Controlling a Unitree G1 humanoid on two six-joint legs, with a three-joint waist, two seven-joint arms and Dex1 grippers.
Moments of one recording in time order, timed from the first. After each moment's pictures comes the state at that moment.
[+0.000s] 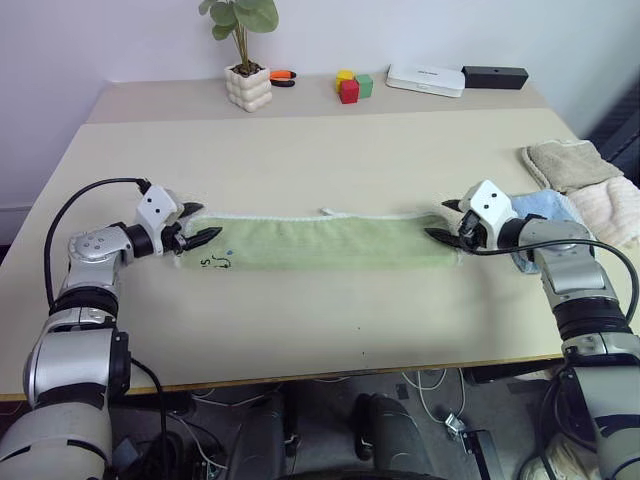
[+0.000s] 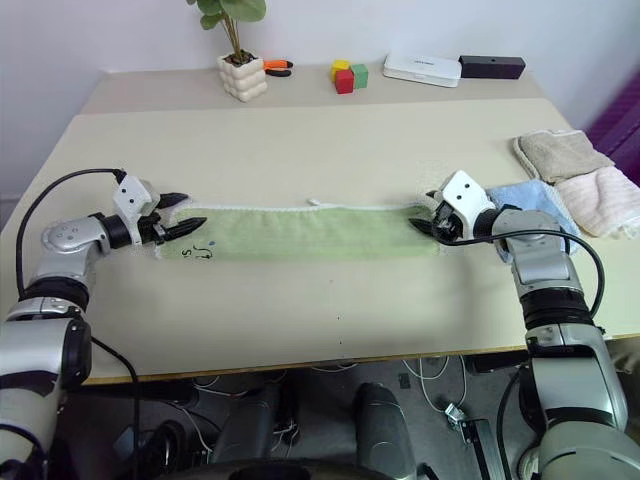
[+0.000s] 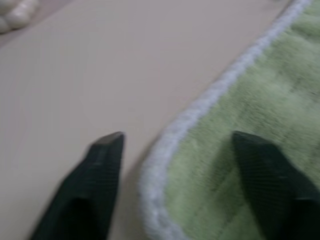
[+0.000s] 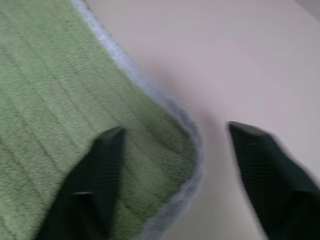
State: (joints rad) left arm -0.86 0.67 0.09 1.22 -0.04 -0.47 -1.03; right arm -0.65 -0.71 0.03 0.60 0.03 -0.03 0.90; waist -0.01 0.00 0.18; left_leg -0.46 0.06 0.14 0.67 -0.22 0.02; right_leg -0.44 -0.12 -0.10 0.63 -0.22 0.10
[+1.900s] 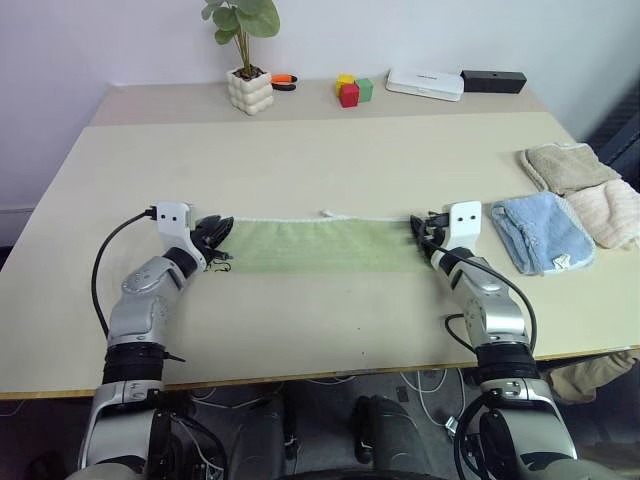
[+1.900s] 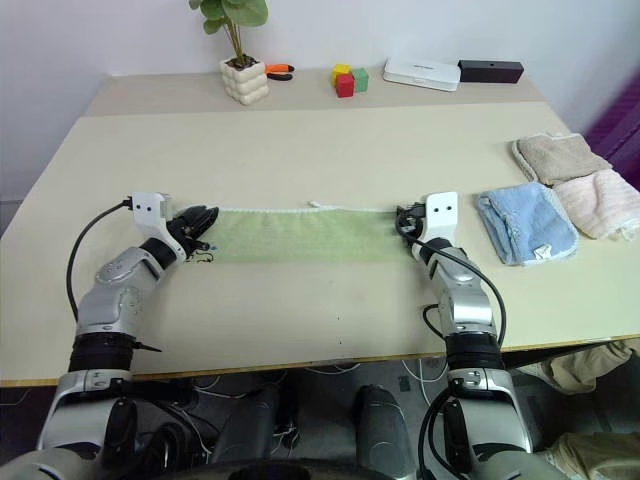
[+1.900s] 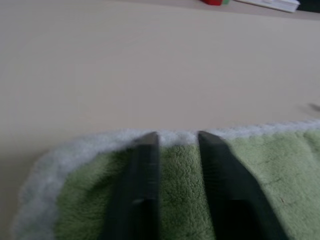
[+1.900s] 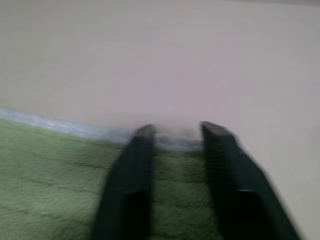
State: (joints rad) left arm -0.42 0.41 0.22 0.31 -0.34 0.25 -0.56; right arm -0.43 -0.27 -0.17 0.29 0.21 0.22 0.28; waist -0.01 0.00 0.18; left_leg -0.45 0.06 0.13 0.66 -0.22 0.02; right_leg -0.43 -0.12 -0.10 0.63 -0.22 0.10
